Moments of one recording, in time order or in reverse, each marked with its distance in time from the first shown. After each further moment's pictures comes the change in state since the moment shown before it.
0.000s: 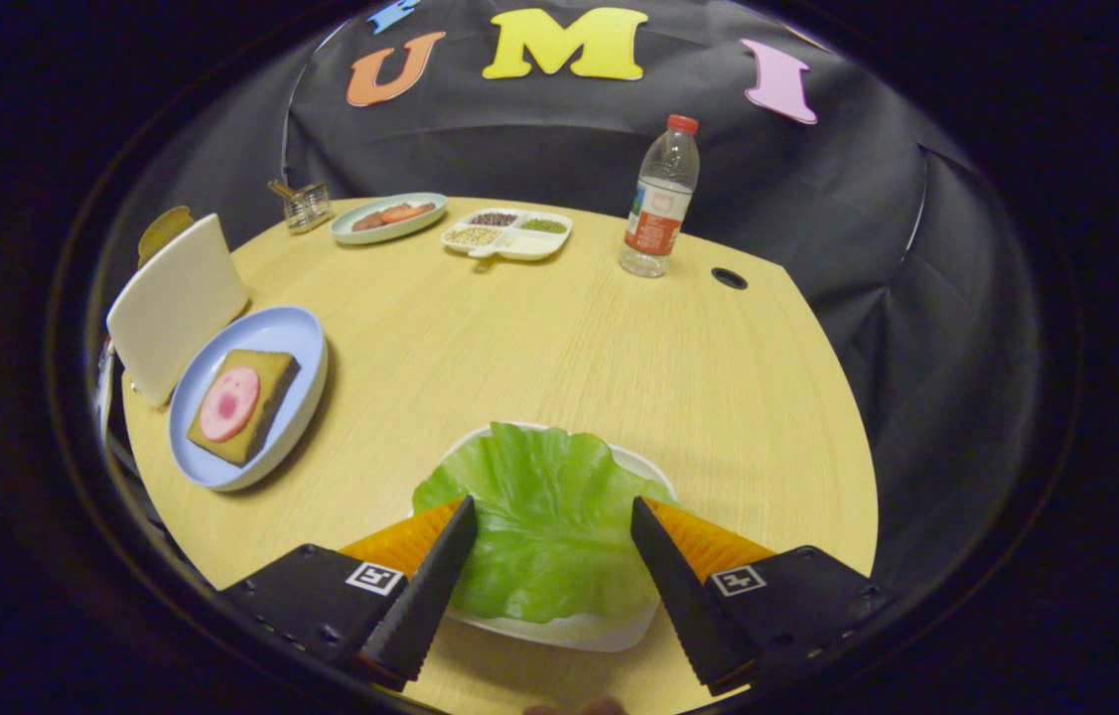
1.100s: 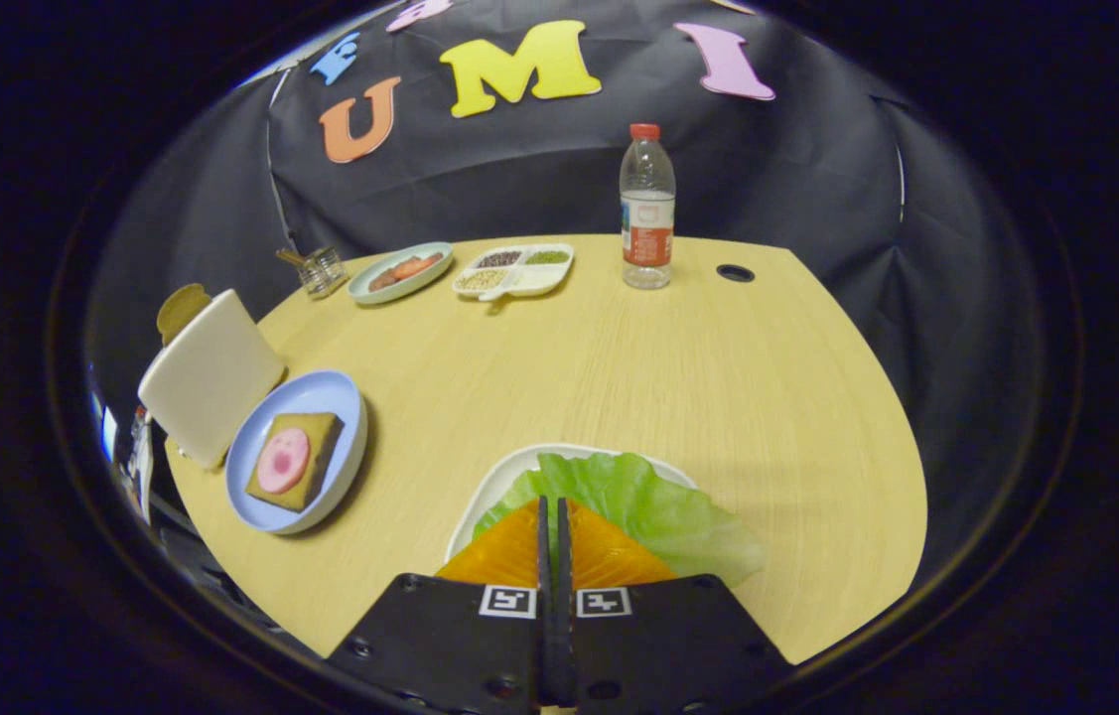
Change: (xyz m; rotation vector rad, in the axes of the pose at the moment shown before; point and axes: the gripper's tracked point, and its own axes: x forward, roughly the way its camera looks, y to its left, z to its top) arm -0.023 0.008 0.021 0.188 -0.120 0.142
